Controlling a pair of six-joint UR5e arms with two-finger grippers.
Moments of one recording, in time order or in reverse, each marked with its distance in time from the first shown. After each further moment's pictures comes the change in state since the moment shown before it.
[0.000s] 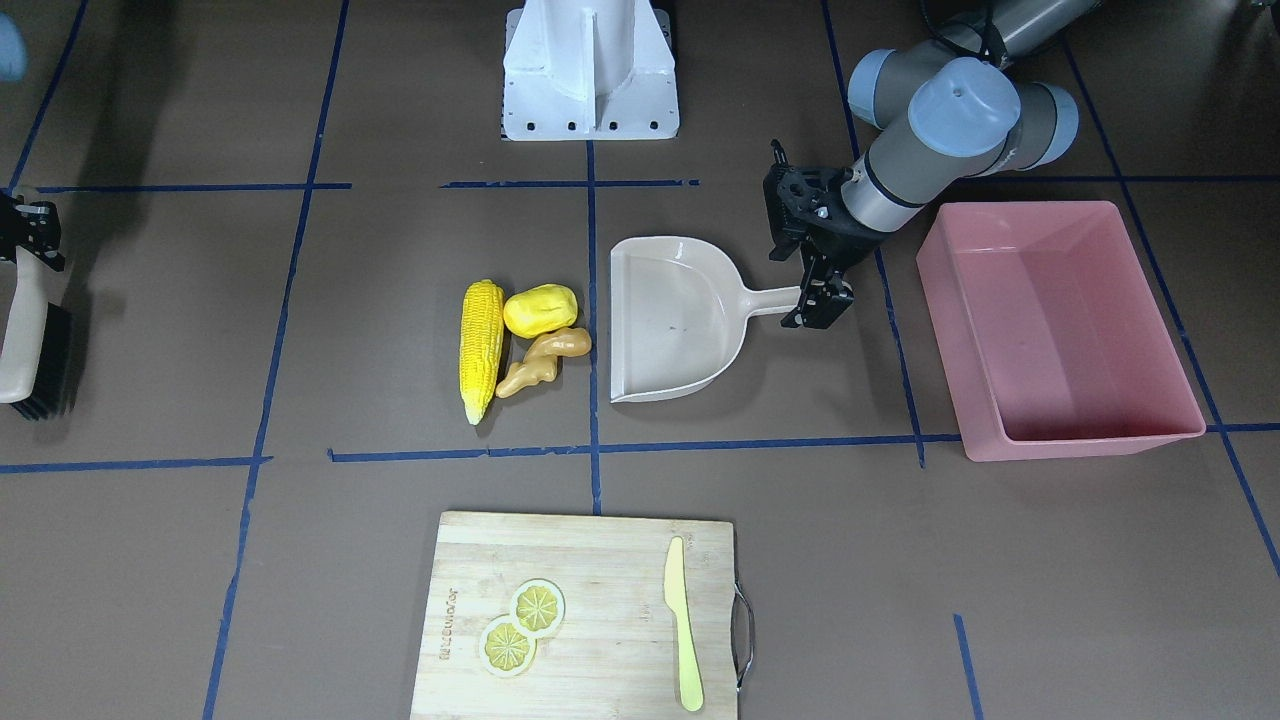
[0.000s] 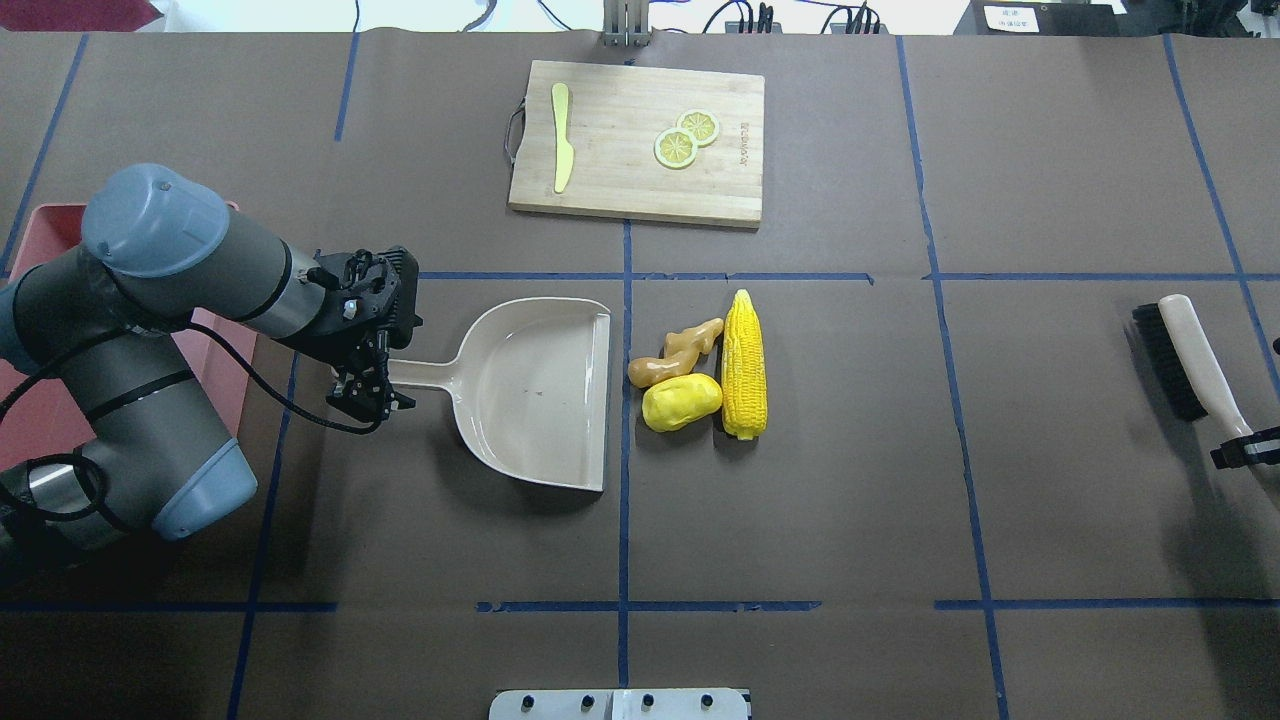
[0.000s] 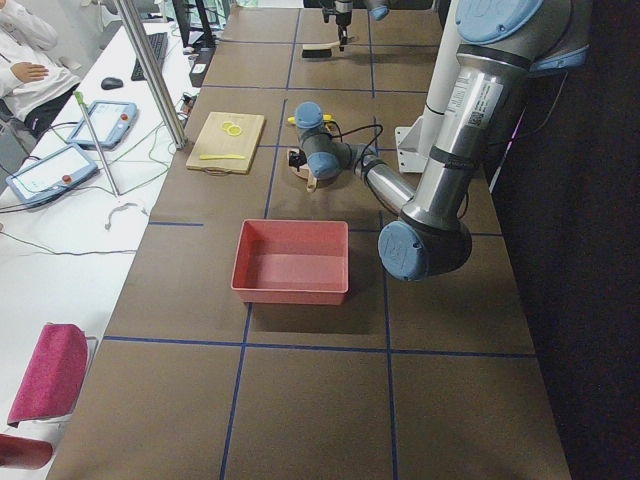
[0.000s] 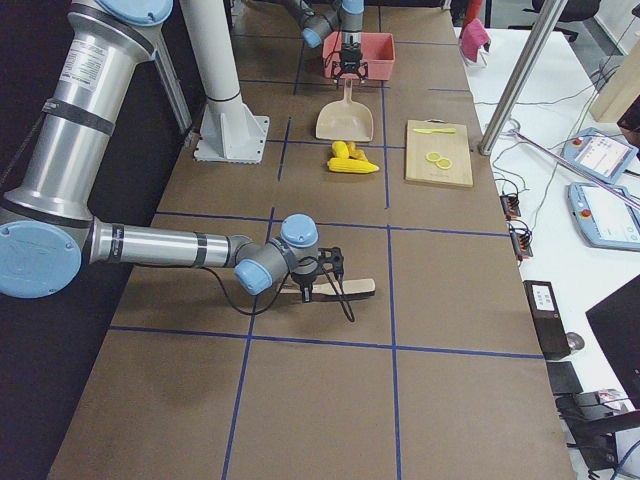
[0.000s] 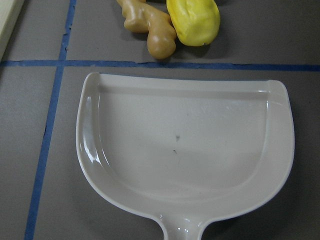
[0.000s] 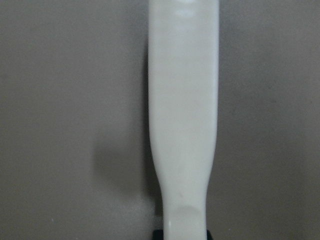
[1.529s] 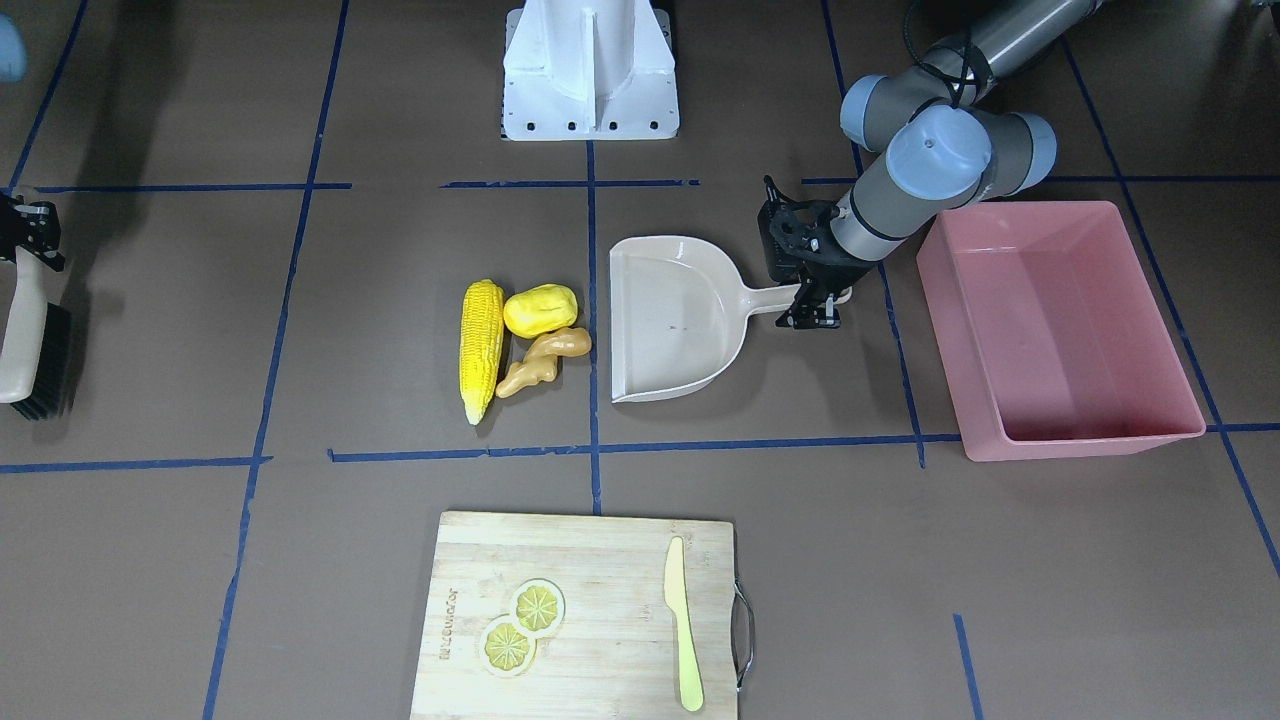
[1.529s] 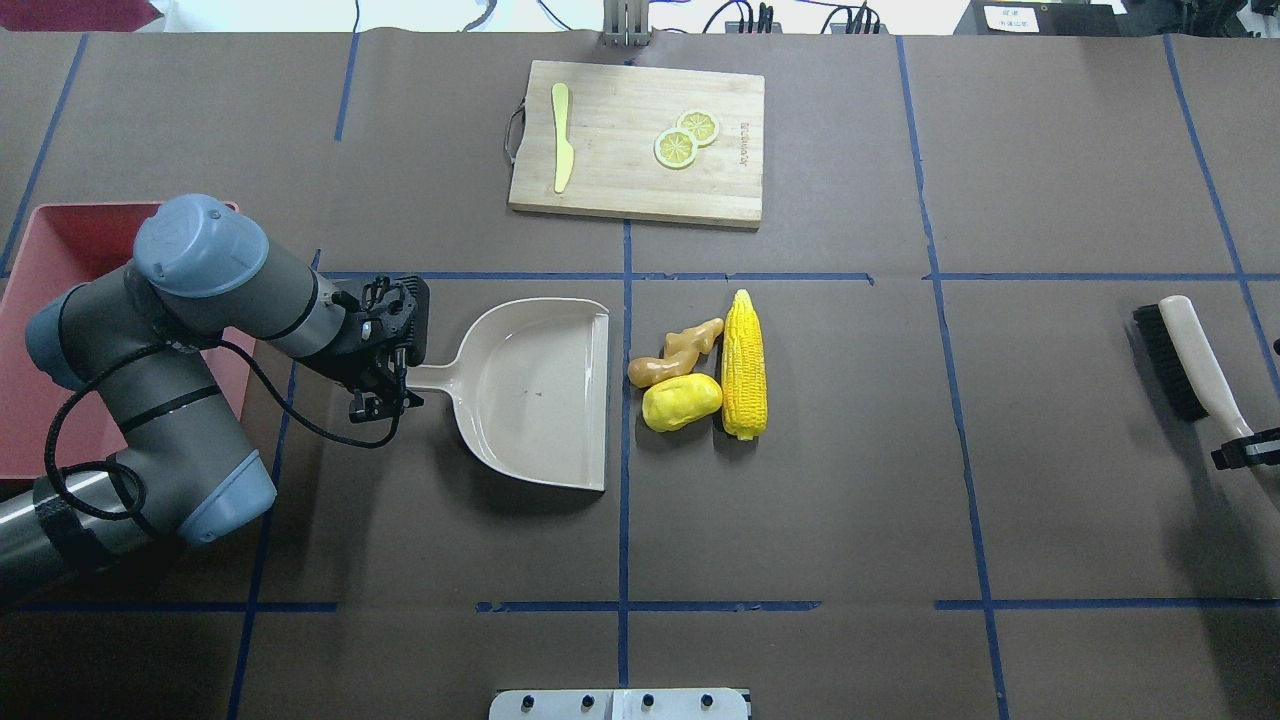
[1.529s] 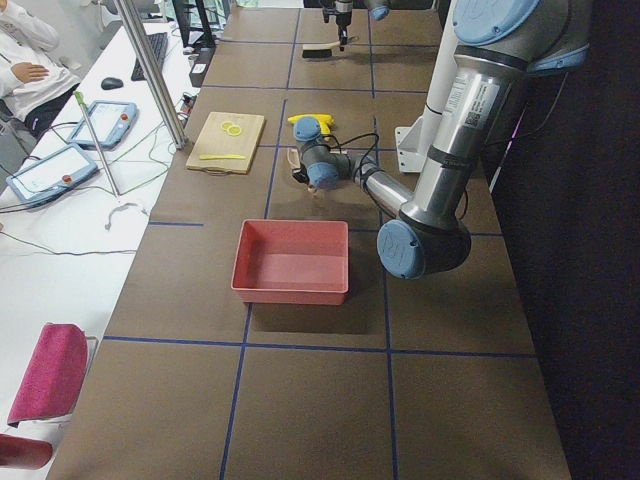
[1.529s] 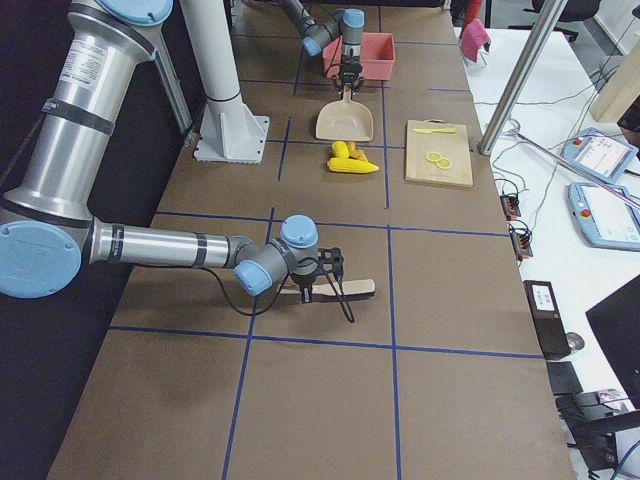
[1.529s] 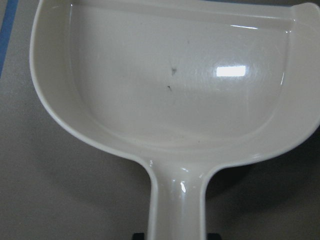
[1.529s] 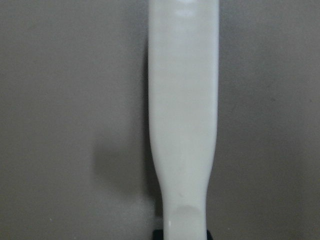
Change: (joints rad) left arm 0.029 -0.015 0.085 0.000 0.008 -0.018; right arm 0.000 0.000 -0.004 0.002 0.001 0.000
